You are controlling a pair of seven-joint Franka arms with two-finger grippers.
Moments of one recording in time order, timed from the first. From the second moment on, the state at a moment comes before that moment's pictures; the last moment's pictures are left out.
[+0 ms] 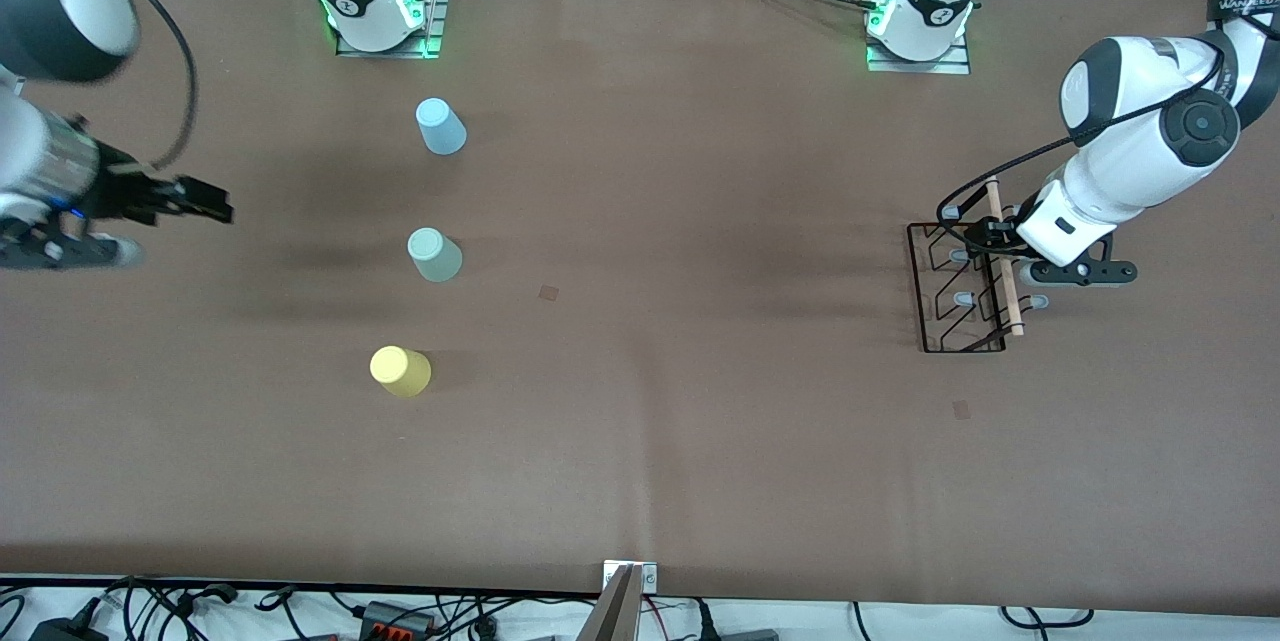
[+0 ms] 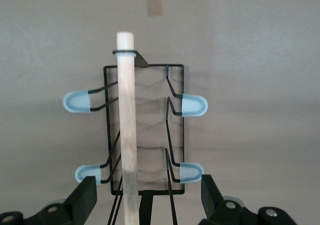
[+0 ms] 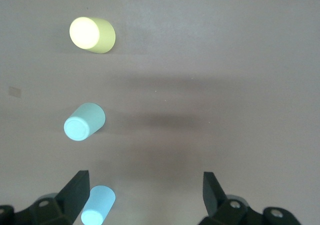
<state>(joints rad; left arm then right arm) 0.18 0.08 -0.20 -2.18 0.02 2.22 -0.05 0.03 0.18 -0.02 -1.68 0.02 1.70 -0.05</state>
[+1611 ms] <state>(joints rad) 0.19 0.01 -0.44 -2.18 0.02 2.17 -0.35 0.32 0.36 -0.01 -2.06 0.02 2.29 0.32</state>
